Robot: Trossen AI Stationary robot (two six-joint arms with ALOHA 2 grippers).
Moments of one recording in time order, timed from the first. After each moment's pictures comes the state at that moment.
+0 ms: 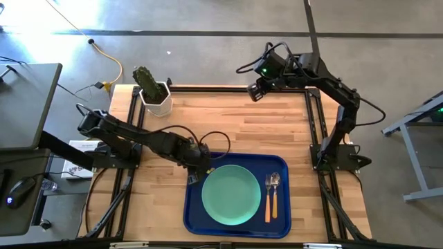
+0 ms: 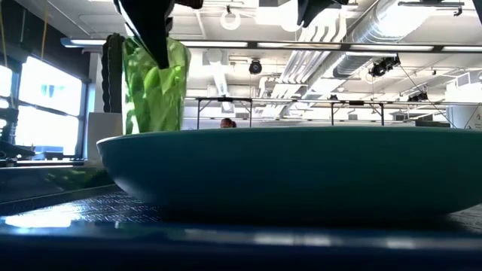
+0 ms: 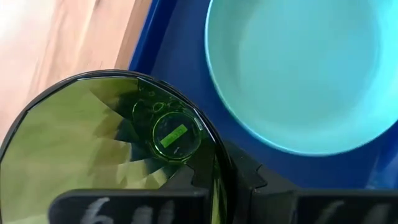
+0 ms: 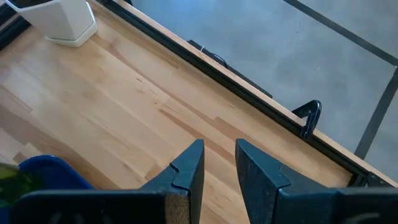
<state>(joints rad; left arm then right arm) -0.27 1.60 1.35 -0.98 -0.14 -0.54 -0.31 1.76 2.30 -1.57 0.37 0.52</state>
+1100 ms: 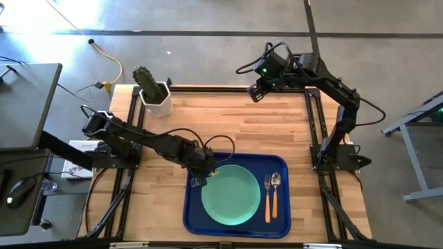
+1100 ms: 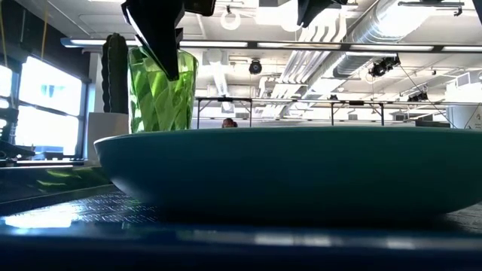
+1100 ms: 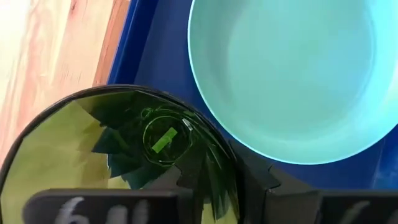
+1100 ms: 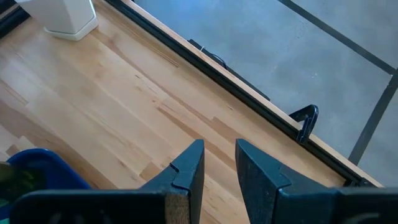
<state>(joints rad) -0.27 1.66 1.35 -0.91 -0.11 -0.49 -0.31 1.76 2.30 -1.57 0.37 0.47</state>
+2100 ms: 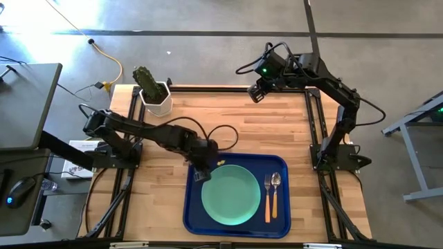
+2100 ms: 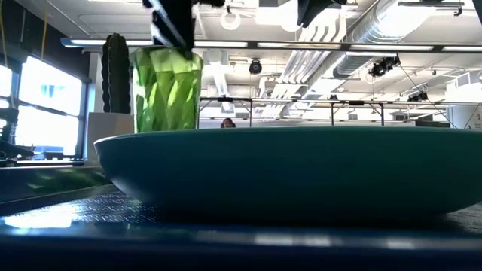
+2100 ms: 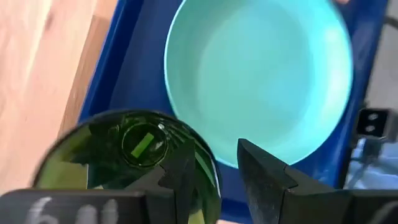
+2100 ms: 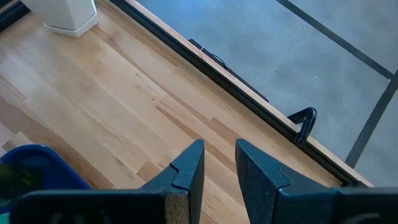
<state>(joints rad) -0.19 1.66 1.44 -0.93 0.05 -0.50 -0.31 1.76 2.30 -1.57 0.37 0.44</state>
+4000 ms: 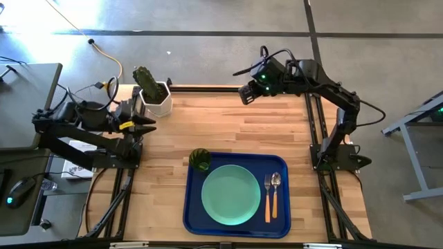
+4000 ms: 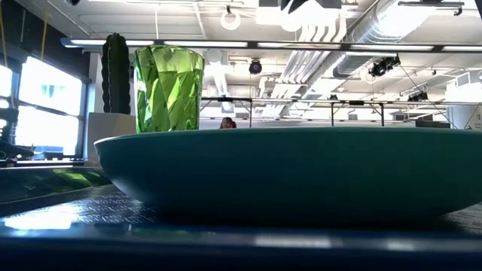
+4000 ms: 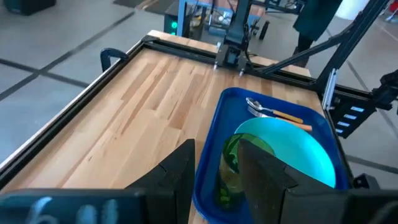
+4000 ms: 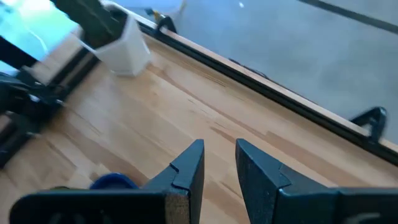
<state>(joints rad) -0.19 0.55 1.03 -0.89 -0.33 -0.30 -0.22 1.76 2.30 -1.44 0.34 0.66</state>
